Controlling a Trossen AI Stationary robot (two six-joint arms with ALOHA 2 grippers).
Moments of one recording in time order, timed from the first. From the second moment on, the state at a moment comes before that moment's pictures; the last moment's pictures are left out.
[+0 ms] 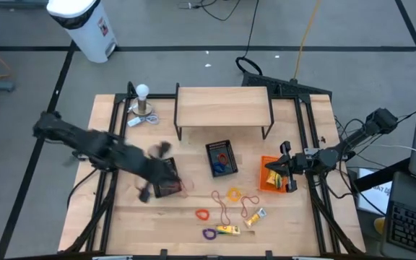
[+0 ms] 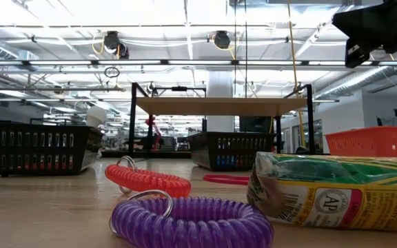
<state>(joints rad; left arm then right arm) -0.40 1.18 1.30 -0.62 -0.14 0.17 0.56 0.58 0.02 0.78 0.52 -0.02</state>
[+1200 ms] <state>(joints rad) -0.40 0.18 0.39 -0.20 -0.66 -0.14 0.56 0.42 0.02 0.62 0.50 -0.03</state>
